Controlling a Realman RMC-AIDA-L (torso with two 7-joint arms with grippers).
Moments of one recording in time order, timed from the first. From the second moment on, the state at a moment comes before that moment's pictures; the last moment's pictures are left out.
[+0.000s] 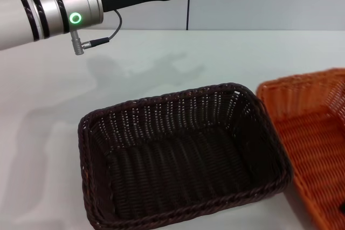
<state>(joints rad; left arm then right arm) -0.71 -2.06 -2.07 -0.84 1.54 -1.10 1.26 0.69 1.94 -0.97 -1.02 -2.61 -2.09 1.68</state>
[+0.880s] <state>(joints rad) -0.70 -2.06 -2.08 -0.80 1.42 -1.06 1.36 0.75 1.78 -0.73 -0.96 -2.46 -1.91 1.63</state>
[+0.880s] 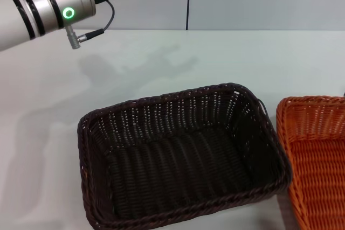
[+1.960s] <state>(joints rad) -0.74 -2.07 -2.04 -0.77 1.39 -1.05 1.37 0.79 1.82 -0.81 -0.66 -2.48 -1.46 1.47</state>
